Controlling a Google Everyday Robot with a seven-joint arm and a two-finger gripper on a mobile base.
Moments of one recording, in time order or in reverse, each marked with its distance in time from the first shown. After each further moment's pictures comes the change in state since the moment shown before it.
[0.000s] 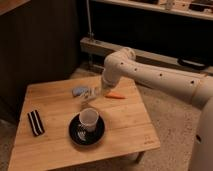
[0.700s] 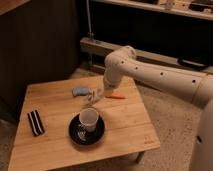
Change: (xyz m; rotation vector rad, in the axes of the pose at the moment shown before) arm 0.011 0.007 -0.006 -0.027 0.036 -0.013
